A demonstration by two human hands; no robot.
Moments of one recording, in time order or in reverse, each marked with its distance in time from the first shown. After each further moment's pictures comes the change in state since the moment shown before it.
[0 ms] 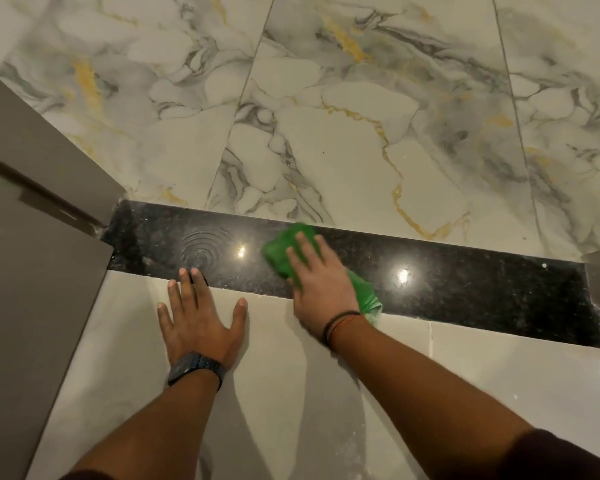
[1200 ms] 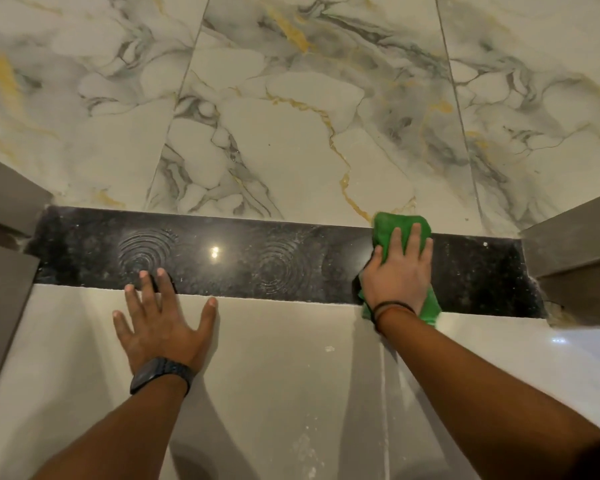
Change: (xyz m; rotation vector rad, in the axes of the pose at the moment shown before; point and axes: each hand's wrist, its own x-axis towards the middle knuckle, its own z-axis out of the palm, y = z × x) left_hand -0.008 0.026 0.008 0.046 0.004 0.033; right_hand -0.055 0.140 -0.021 0.004 0.249 0.811
